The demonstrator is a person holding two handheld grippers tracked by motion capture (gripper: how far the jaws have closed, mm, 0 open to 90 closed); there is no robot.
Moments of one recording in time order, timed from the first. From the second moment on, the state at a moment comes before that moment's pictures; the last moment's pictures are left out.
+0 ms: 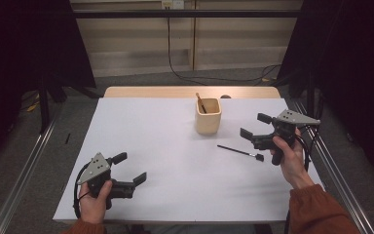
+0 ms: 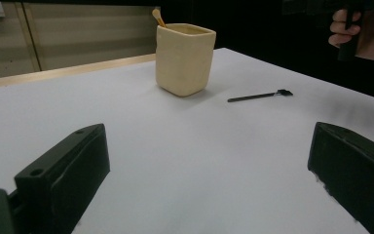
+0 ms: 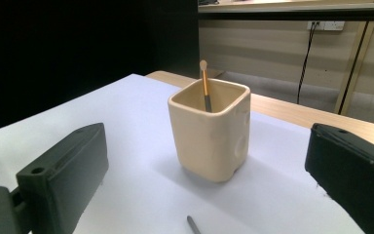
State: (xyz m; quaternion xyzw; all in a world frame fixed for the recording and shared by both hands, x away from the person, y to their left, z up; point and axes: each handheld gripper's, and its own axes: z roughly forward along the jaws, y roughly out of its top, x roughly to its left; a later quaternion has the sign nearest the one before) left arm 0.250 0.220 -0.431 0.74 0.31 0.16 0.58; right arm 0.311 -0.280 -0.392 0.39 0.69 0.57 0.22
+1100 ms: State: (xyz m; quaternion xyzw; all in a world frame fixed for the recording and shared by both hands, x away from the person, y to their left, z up) left arm 0.242 0.230 -0.429 0.72 0.32 0.17 0.59; right arm 0.231 -0.319 -0.415 0.43 0.67 0.56 0.24
